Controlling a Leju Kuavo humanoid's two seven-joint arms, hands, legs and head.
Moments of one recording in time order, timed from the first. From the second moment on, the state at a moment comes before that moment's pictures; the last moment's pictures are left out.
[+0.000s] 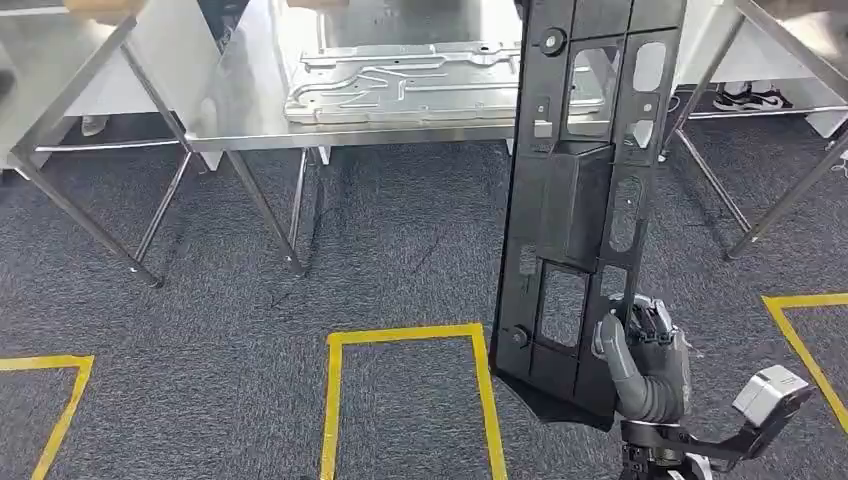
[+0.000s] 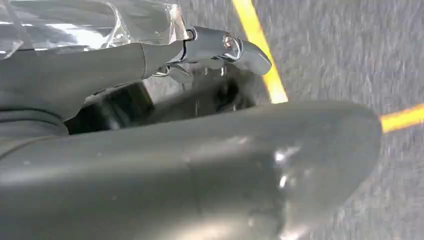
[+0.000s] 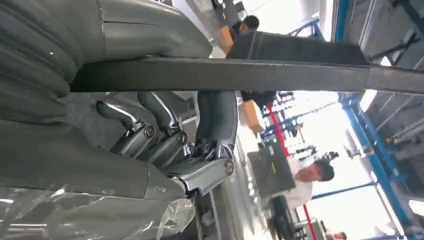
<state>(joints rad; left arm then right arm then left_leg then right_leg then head) -0.15 -0.02 -1.01 -0.25 0.71 0.07 -0.24 -0.13 -0.38 0.47 -2.20 -0.55 -0.62 -0.32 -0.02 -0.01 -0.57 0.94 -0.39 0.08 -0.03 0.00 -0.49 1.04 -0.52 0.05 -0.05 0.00</state>
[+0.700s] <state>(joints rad) -0.14 -0.02 -1.01 -0.25 0.74 0.07 -0.26 -0.20 -0.36 0.49 -2.17 -0.57 -0.58 -0.31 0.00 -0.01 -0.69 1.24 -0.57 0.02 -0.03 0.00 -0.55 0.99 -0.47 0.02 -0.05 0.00</state>
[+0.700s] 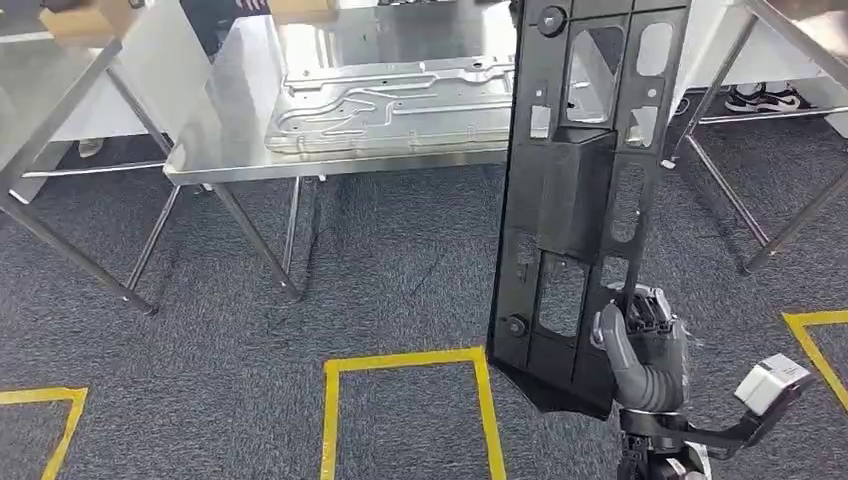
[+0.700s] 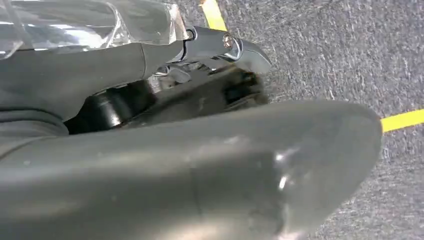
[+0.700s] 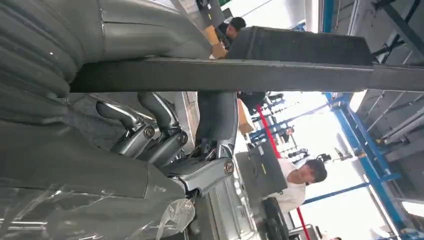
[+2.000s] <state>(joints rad) -0.12 -0.02 -1.00 -0.25 0.77 0.06 -0.27 -0.29 -0.32 0.60 -2.08 -0.56 -0.60 -0.26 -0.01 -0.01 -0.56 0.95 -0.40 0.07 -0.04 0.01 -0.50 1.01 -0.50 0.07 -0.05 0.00</state>
